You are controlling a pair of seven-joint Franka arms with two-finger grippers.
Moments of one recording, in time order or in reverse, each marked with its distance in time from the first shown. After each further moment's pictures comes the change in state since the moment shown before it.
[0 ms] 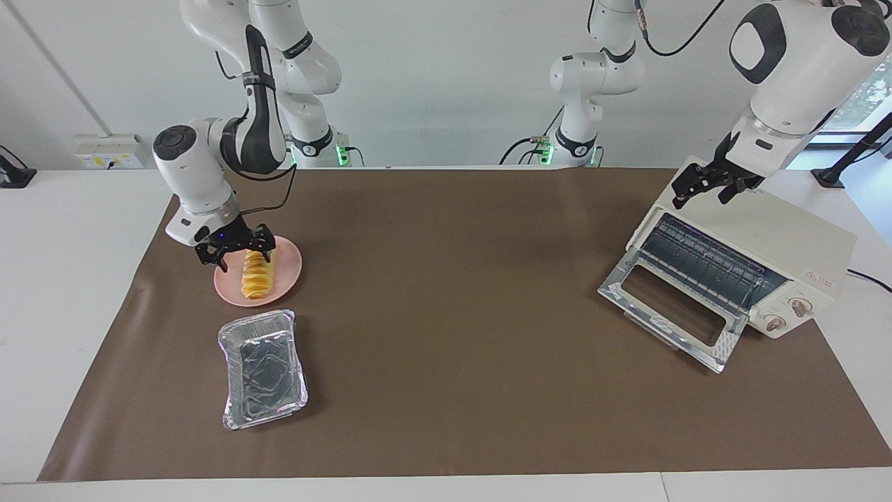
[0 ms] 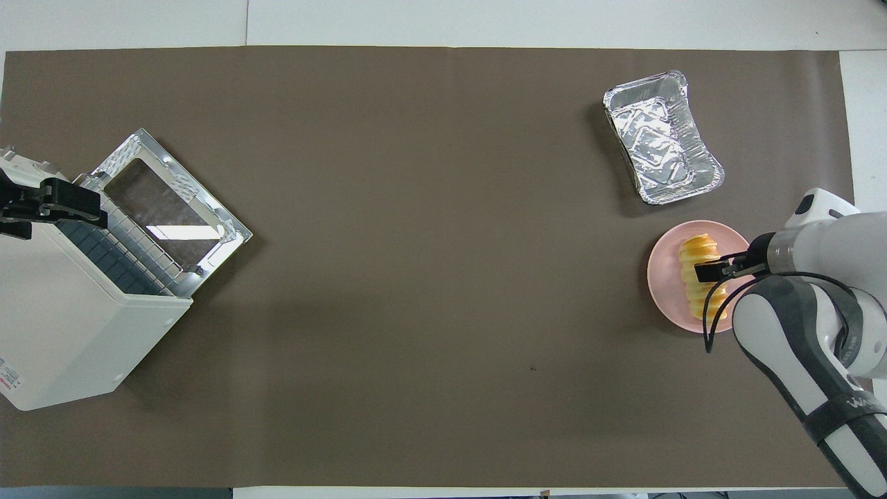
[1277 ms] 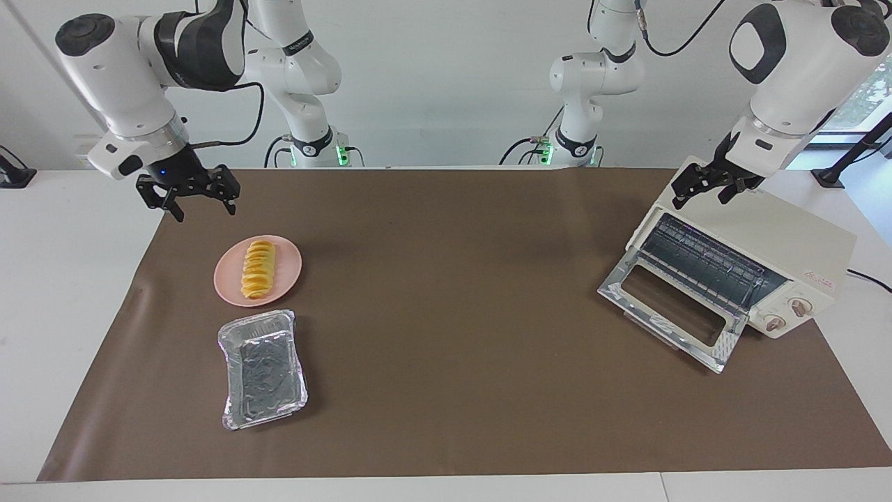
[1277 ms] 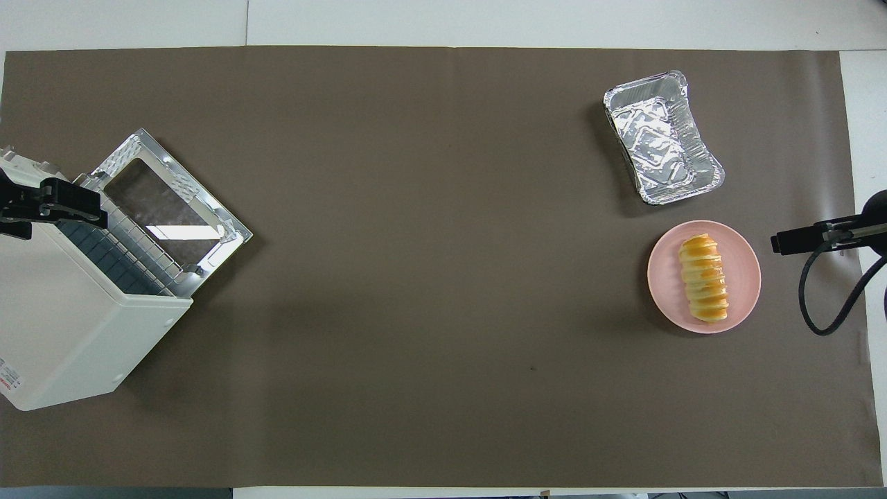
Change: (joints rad) left arm 0.000 0.000 0.000 0.000 0.000 0.000 0.000; right arm 0.001 -0.118 0.004 0.382 -0.001 -0.543 0.139
